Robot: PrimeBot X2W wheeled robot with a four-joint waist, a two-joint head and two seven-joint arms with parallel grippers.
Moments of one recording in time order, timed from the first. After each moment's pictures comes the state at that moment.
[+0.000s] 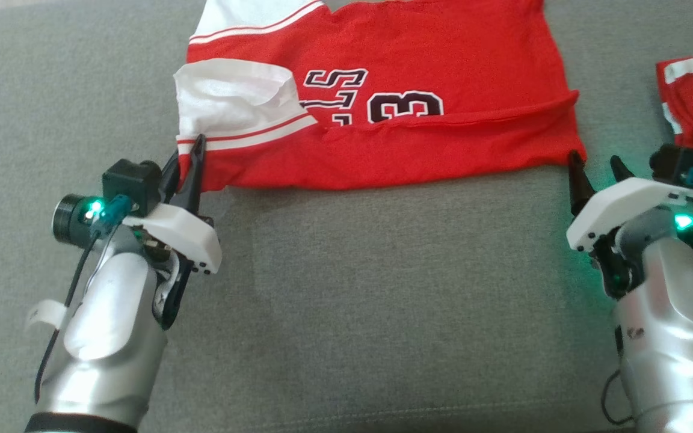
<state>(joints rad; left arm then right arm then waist) -0.53 0.15 -0.31 0.62 -0.18 -0.05 -0.25 -0.58 -0.07 -0.17 0.77 0.13 0.13 0.12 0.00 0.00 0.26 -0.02</state>
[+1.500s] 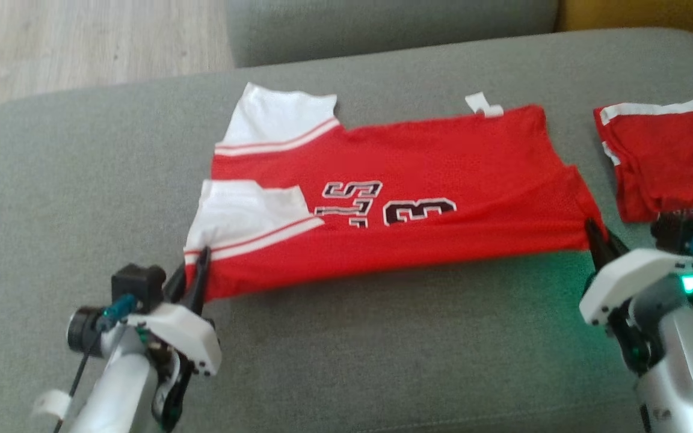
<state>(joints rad) -0.28 0.18 -0.33 0.58 -0.27 -0.04 -0.23 -0.34 -0.18 0.00 0.59 0.31 0.13 0.14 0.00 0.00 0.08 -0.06</state>
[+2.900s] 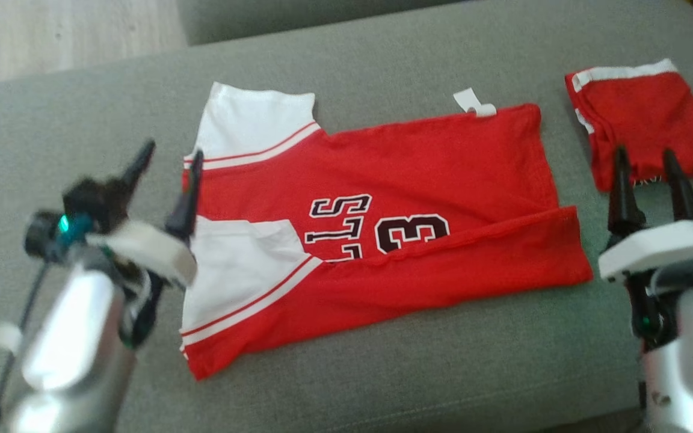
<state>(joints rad) -0.39 0.24 -0.32 0.39 -0.28 -0.05 -0.20 -0.28 -0.06 -0.16 0.25 0.18 0.13 0.02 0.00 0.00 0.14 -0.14</state>
